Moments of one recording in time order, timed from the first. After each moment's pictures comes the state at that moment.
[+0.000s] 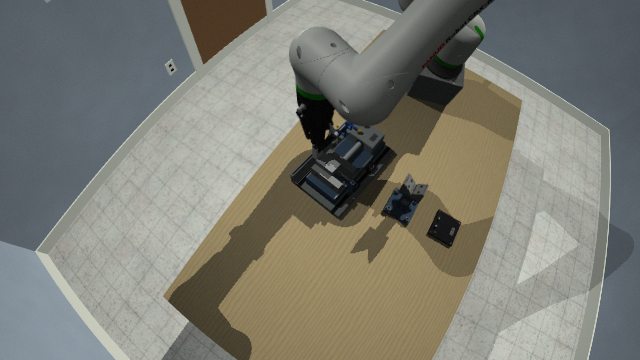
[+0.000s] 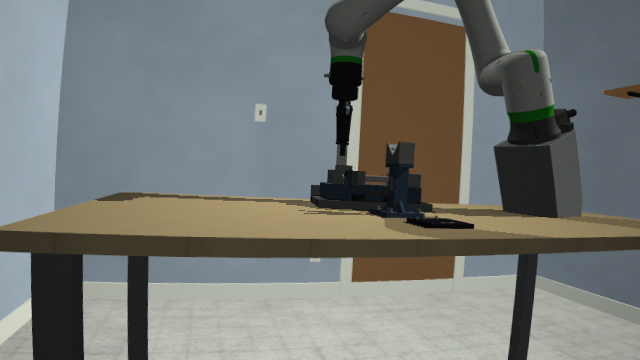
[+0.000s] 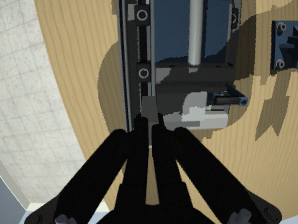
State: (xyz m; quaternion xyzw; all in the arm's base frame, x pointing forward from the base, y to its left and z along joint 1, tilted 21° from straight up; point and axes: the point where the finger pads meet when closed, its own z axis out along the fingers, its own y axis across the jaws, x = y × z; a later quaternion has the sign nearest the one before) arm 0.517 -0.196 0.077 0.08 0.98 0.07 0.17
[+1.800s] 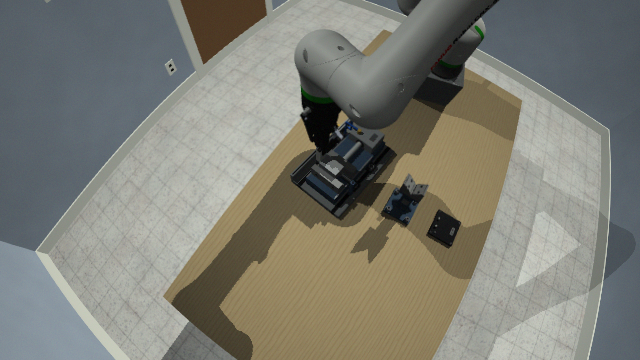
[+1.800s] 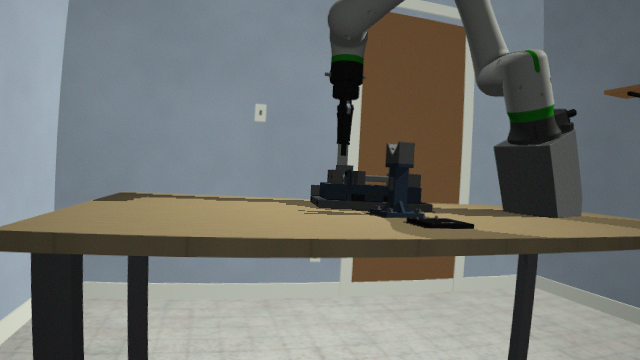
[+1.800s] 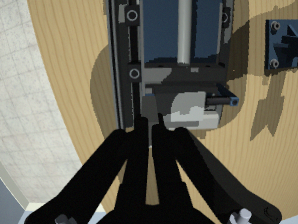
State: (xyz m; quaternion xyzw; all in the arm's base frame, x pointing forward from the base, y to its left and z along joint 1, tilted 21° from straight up) arm 0.519 -0.182 0.079 0.08 0.98 0.07 0.17
